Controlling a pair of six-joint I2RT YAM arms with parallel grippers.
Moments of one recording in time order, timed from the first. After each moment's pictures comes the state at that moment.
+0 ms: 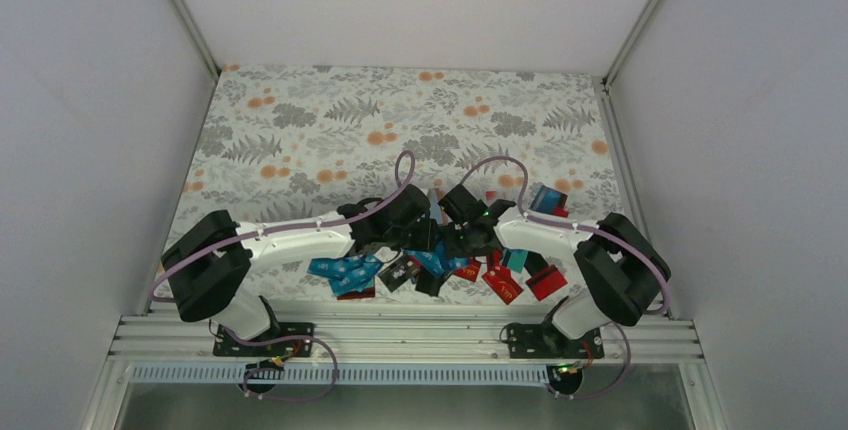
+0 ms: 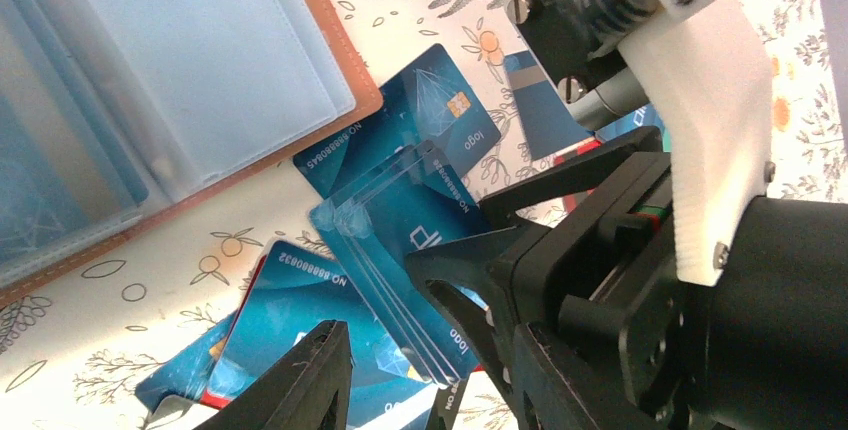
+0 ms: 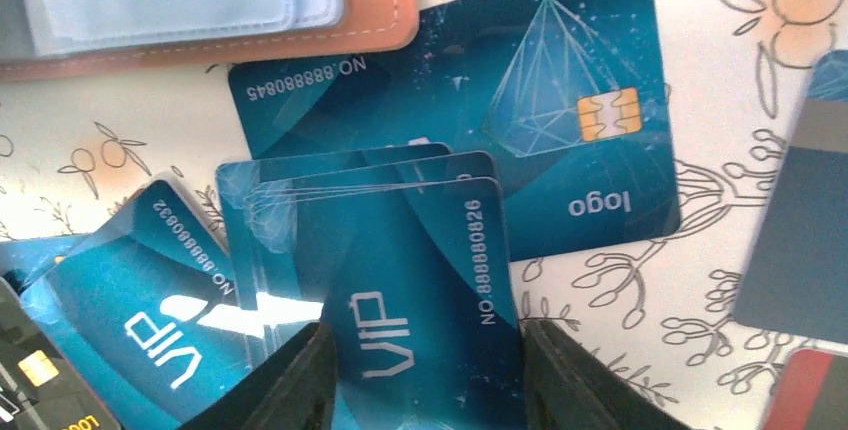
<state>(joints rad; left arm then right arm) -1.02 1.54 0.91 -0.24 0.04 -0.85 0.79 1.53 0.76 -0.54 -0.01 0.65</state>
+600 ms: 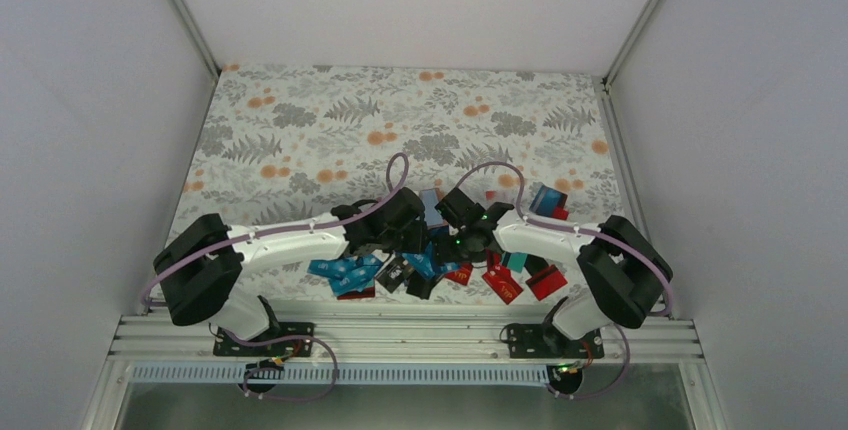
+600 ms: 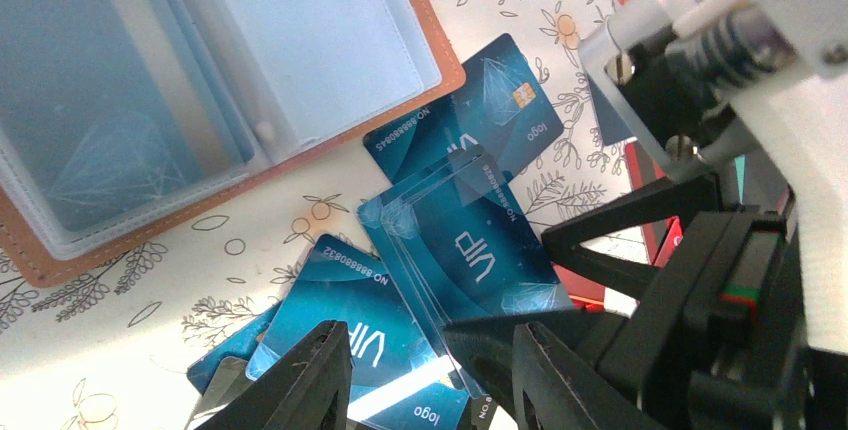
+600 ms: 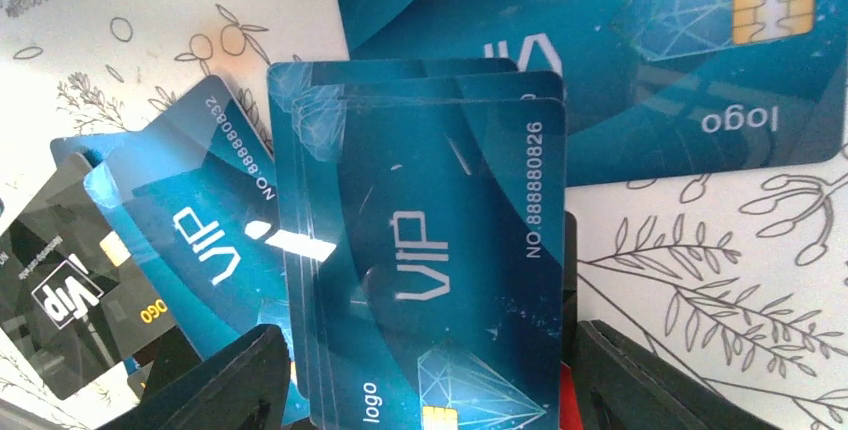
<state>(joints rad) -1.01 1.50 0.88 -0.32 -0.02 -0.85 0.83 1.50 0.75 -0.54 -0.13 0.66</state>
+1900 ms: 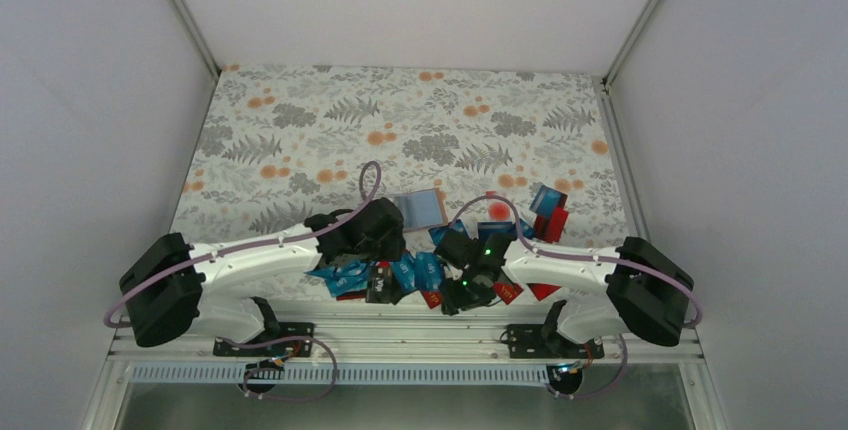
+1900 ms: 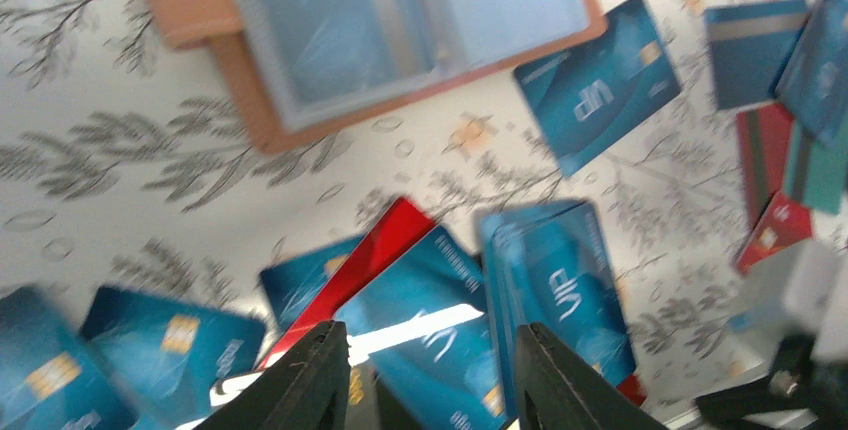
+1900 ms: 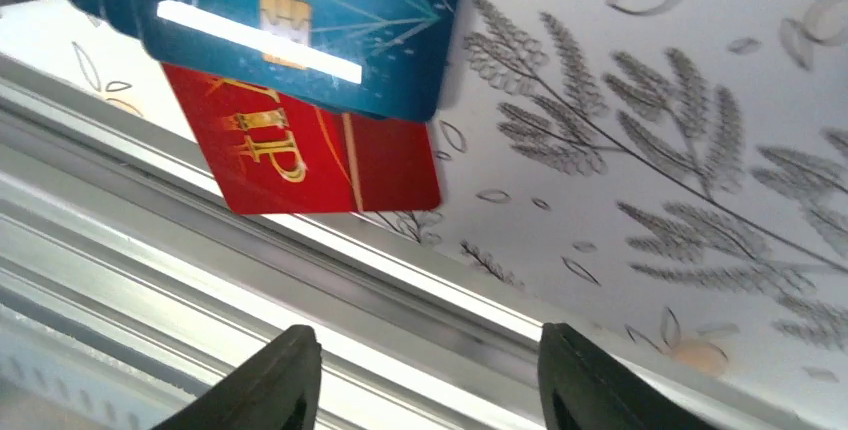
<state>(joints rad) -1.01 1.32 0.77 -0.45 -0.09 -0.90 1.06 1.35 0.63 -0.71 -0.28 0.72</state>
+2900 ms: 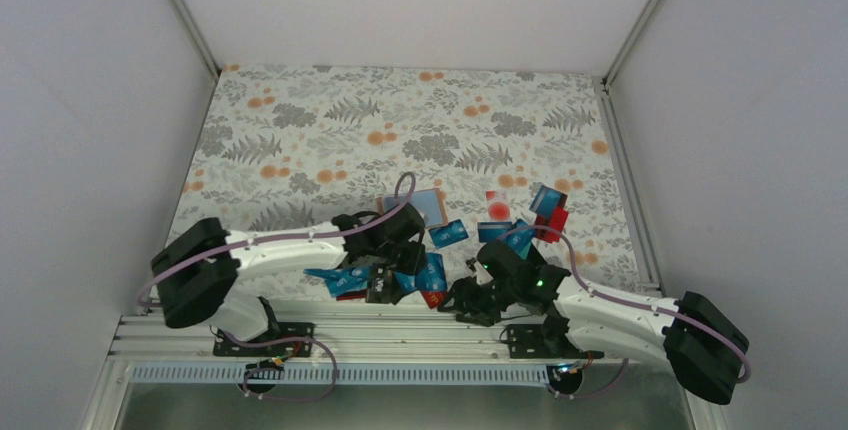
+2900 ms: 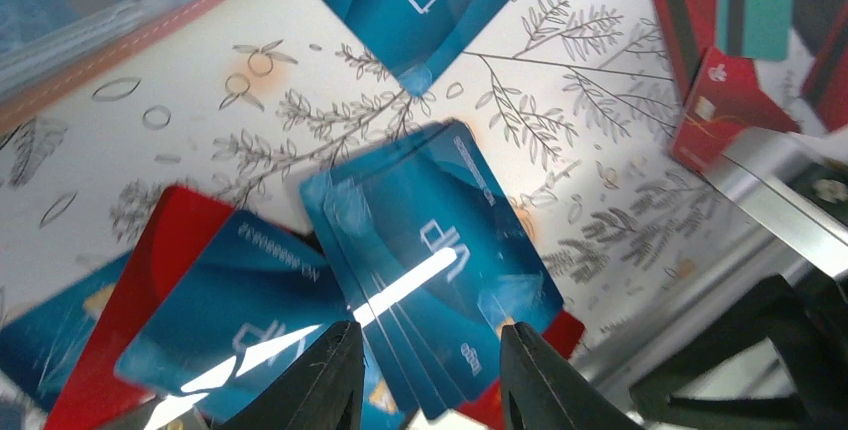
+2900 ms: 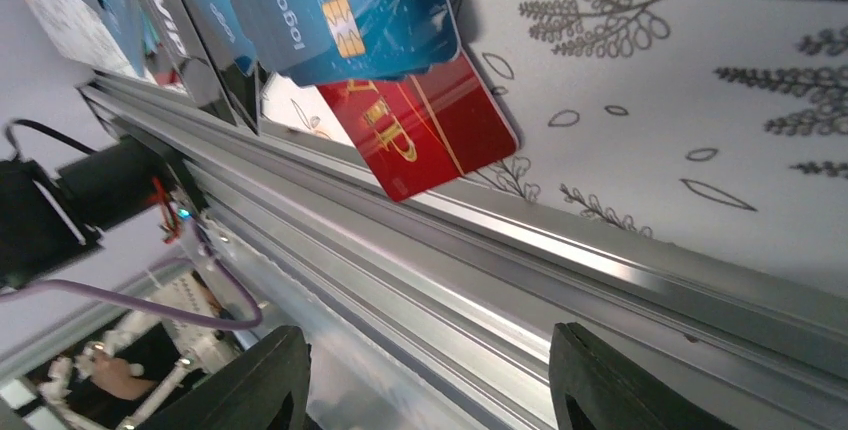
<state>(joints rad) -1.07 1.48 0.84 -0.39 0.09 -0.76 0.93 0.91 0.22 -0.25 -0.57 1.25</state>
